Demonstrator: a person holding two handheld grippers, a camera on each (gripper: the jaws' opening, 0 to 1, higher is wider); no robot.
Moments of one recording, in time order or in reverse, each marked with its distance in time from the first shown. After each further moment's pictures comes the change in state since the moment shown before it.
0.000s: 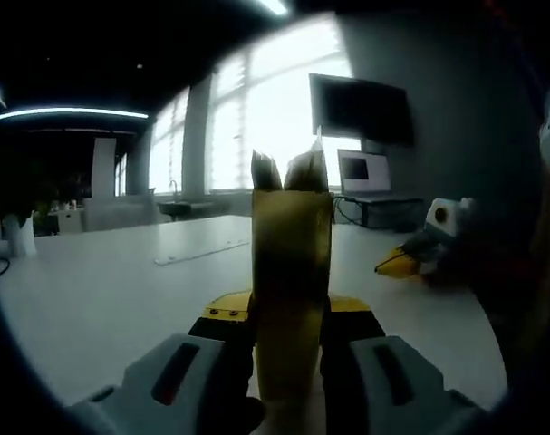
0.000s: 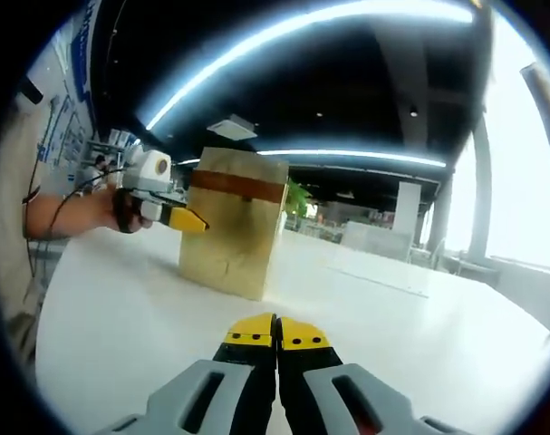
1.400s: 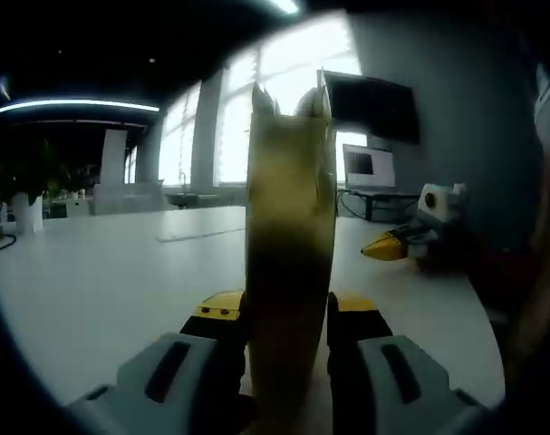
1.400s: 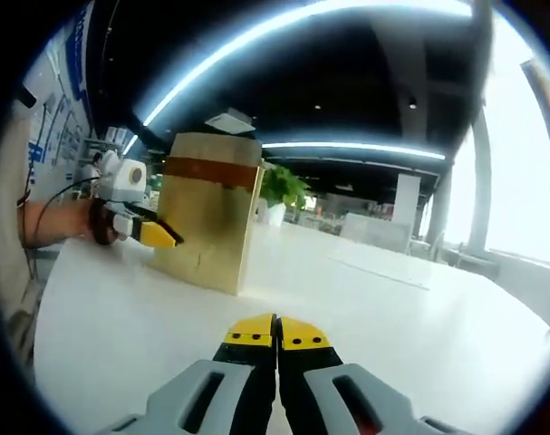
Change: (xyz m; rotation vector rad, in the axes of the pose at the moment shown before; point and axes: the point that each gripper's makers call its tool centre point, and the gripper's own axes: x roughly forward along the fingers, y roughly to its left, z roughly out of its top) left arm -0.016 -0.016 -0.032 -0.029 0.034 0.051; right arm 0.002 -0.002 -0.007 0.008 0.041 -0.004
